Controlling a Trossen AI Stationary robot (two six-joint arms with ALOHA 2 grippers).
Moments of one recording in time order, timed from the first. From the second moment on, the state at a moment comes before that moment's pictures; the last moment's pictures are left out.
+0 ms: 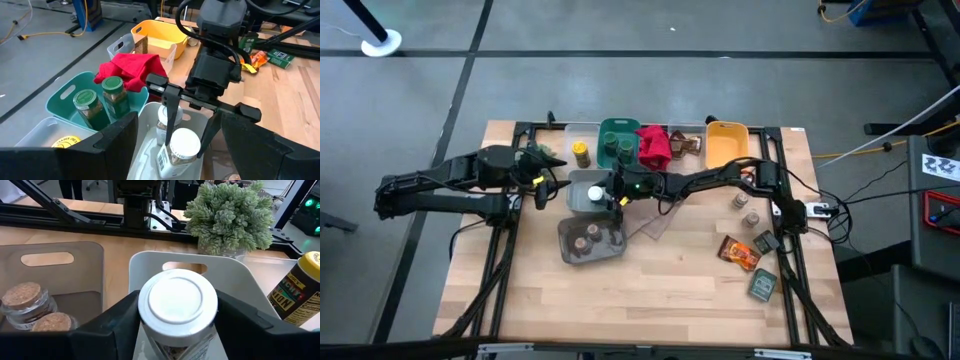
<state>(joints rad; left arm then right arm) 0.15 0.54 0.72 -0.59 -0.19 -0.09 -0.11 2.19 1.44 0.43 -0.10 -0.14</state>
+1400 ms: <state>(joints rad) 0.15 0.57 0.49 -0.10 -0.19 -0.05 -0.10 1.49 1.44 -0.84 0.05 0.27</state>
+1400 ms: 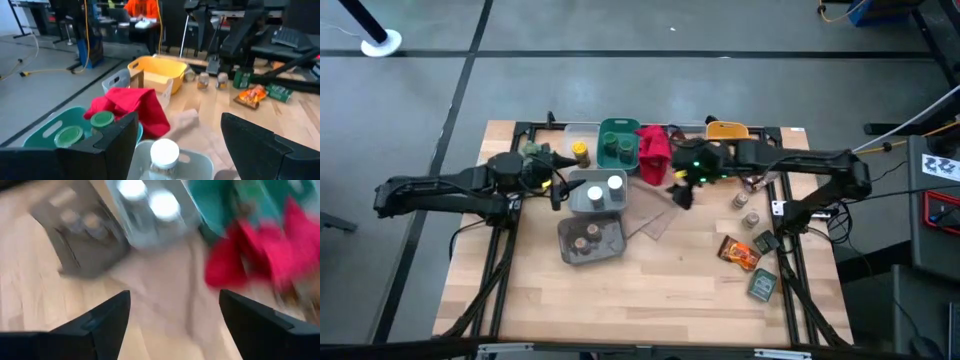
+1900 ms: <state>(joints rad) 0.15 0.59 0.48 -0.07 -0.19 -0.05 -0.11 1.43 1.27 -1.36 0.11 0.64</state>
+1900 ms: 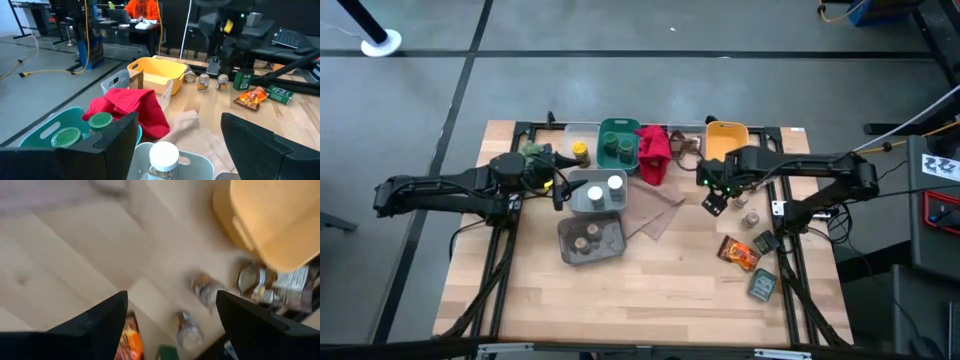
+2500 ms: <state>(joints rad) 0.15 0.59 0.48 -0.07 -0.19 -0.05 -0.18 1.43 0.90 -1.30 0.11 0.62</state>
